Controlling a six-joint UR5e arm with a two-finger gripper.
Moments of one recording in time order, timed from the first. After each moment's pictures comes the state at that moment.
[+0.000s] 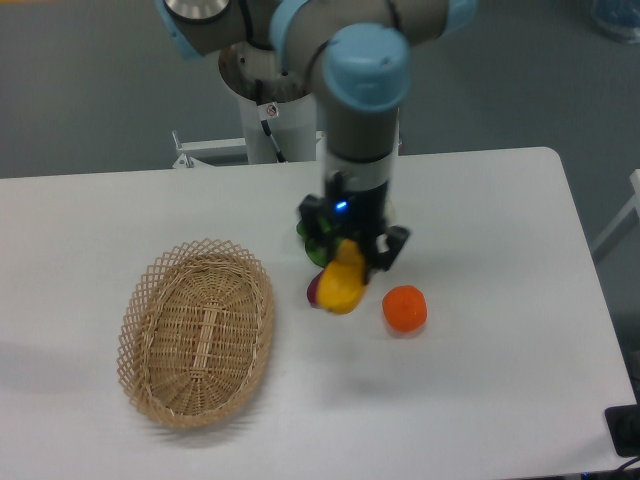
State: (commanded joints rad) arm 2.27 -1.82 -1.64 -0.99 1.46 0.63
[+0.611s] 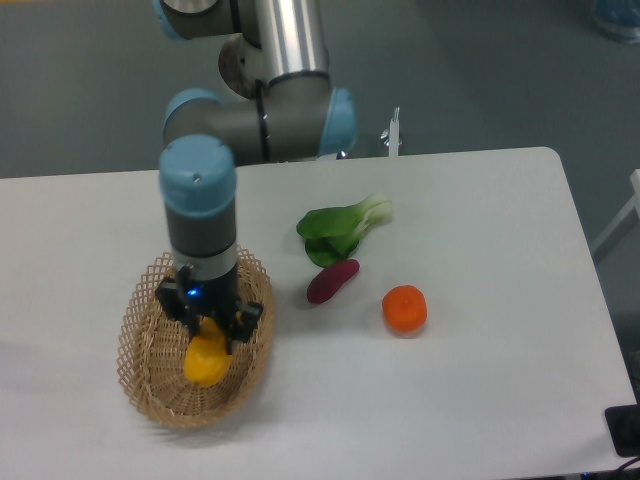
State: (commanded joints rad) arm 2.08 -1.99 -1.69 -0.84 1.47 0.42
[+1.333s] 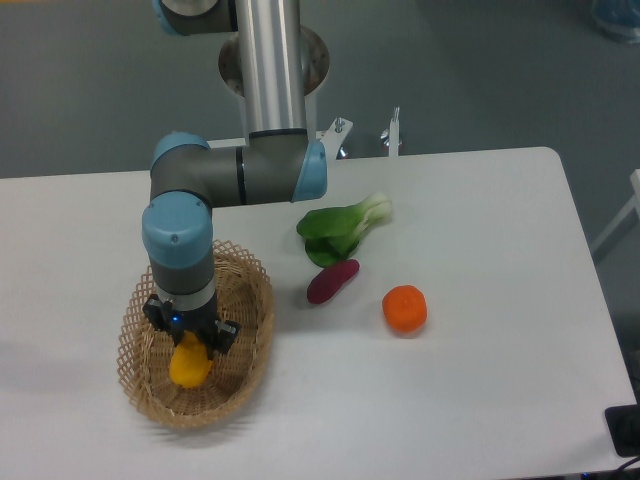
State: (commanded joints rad) arm 2.07 -2.05 -1.70 -0.83 1.47 0.44
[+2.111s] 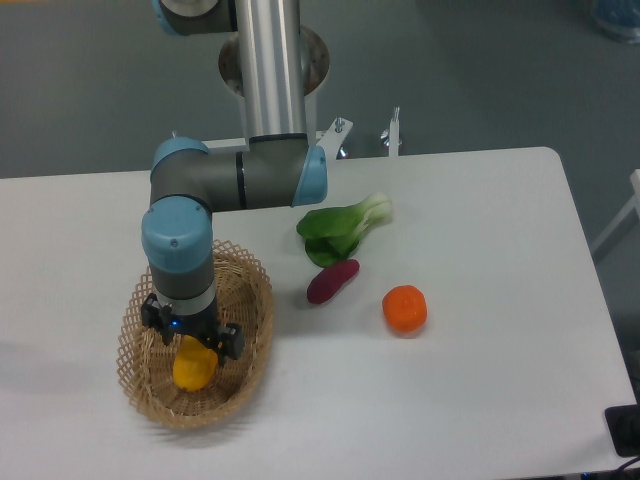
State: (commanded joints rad) arm 2.07 -2.03 -1.68 -0.83 1.47 0.48
